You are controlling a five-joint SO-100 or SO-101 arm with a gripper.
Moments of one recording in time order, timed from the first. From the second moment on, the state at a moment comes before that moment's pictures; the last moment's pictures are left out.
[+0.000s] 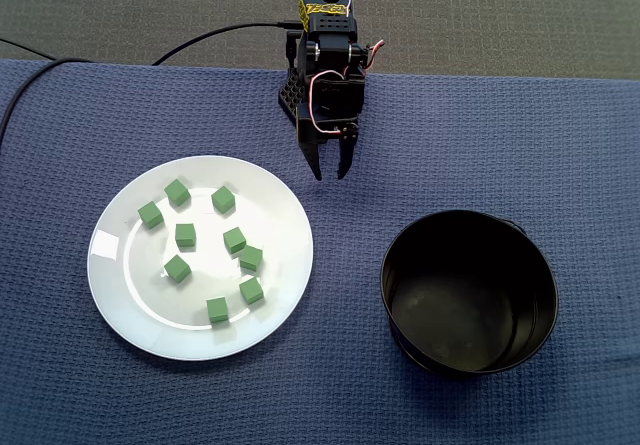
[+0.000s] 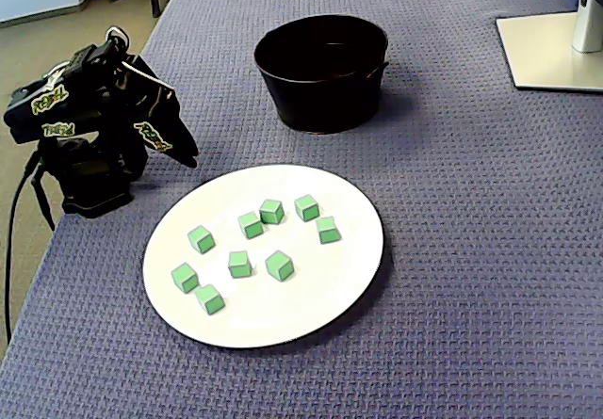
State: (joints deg) arm -0.9 182.3 168.8 79.8 -85.7
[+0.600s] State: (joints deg) arm 13.2 175.0 162.2 68.2 -70.2
